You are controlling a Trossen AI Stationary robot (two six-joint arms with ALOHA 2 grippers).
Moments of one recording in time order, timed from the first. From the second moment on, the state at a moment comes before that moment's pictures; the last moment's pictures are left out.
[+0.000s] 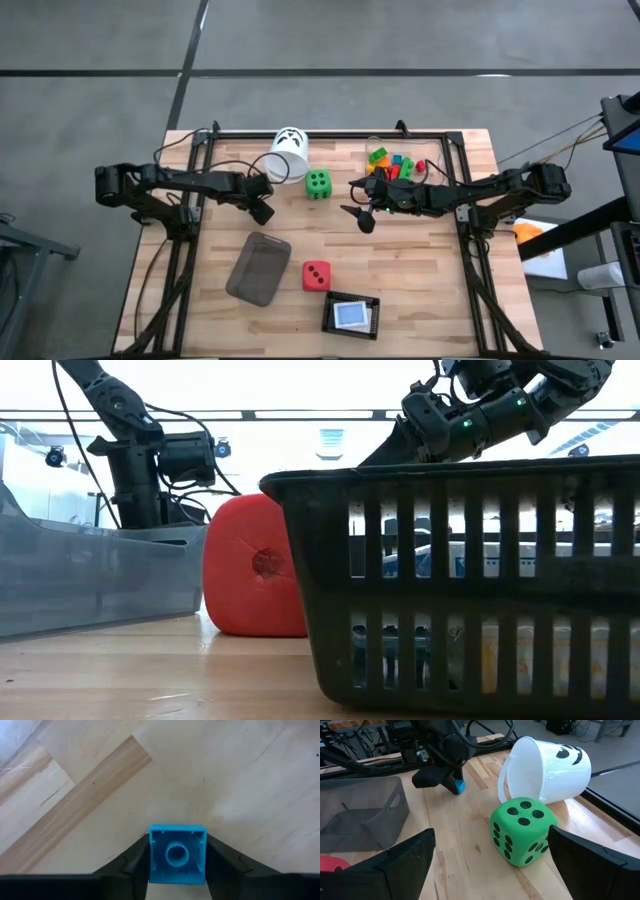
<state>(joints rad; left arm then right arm) 0.32 1.41 0.59 -0.54 -0.18 -0.52 -0.05 1.38 0.60 0.43 0.24 0.20</state>
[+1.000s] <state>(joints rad) 0.13 0.97 0.53 -0.27 -0.25 -0.17 -0.02 1.59 0.60 0.92 0.13 0.02</state>
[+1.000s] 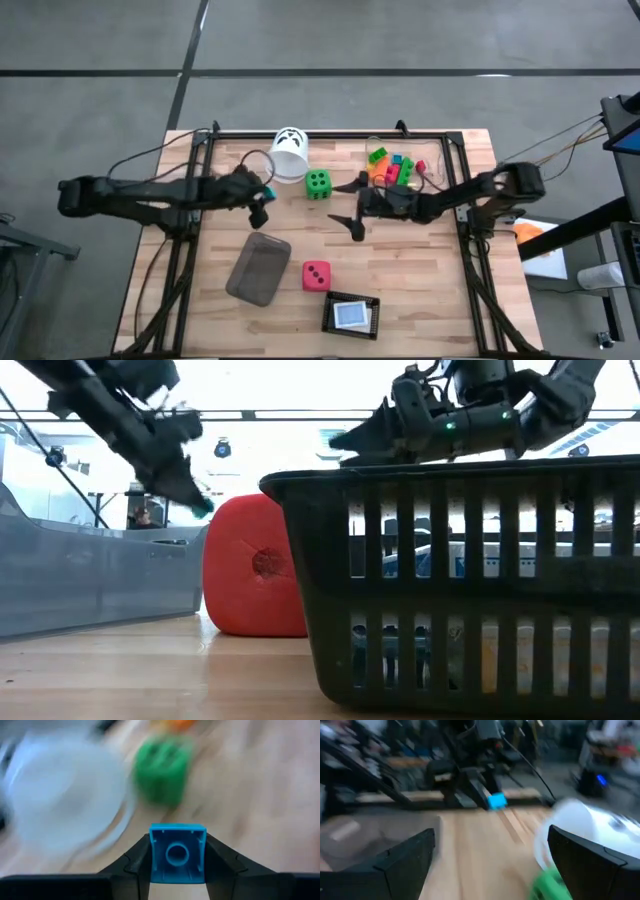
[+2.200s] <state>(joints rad) -0.03 1.39 0.52 0.77 -0.12 0.12 0.13 1.42 0.44 1.27 0.06 -0.20</state>
